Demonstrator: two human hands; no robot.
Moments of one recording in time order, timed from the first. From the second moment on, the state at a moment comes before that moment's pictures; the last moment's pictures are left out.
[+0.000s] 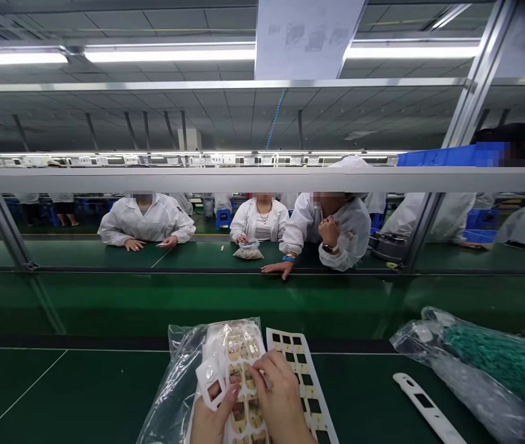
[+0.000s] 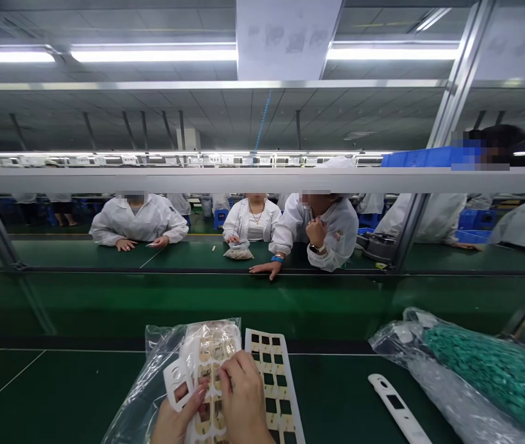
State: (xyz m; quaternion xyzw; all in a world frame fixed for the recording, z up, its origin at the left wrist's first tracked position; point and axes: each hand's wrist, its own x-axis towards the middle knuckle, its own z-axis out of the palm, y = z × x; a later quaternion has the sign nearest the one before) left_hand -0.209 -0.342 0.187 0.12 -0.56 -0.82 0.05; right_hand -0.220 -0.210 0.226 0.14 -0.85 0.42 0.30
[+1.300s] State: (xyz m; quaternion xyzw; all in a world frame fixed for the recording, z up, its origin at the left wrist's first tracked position) left_hand -0.198 -0.373 0.261 0.21 -0.48 -0.85 0.02; right_hand -0.198 -0.140 0.317 0.08 -0.74 0.67 0.03
